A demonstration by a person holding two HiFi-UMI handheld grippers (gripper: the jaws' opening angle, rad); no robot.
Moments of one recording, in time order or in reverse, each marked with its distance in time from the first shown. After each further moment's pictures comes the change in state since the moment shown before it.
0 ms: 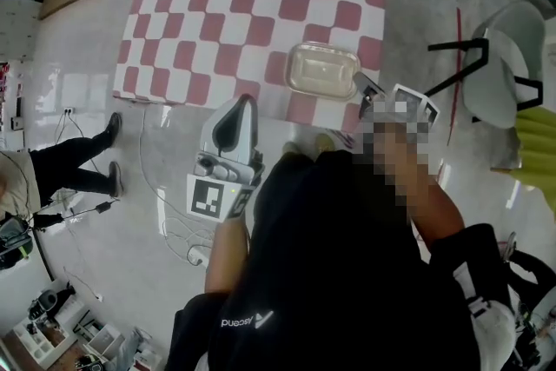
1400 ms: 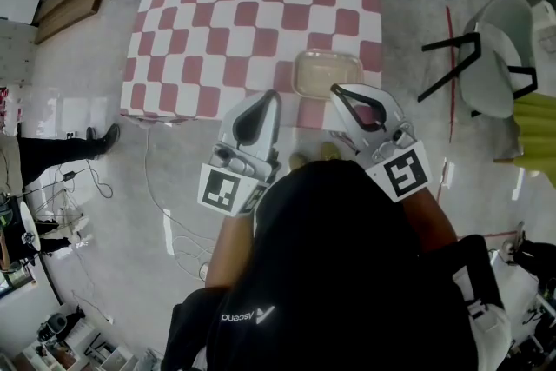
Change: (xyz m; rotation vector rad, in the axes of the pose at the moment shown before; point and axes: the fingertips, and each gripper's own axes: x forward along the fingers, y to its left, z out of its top) left arm 0.015 -0.014 0.023 -0.043 -0.054 -0.199; right arm -0.090 0.231 -0.041 -1.301 -0.445 0.401
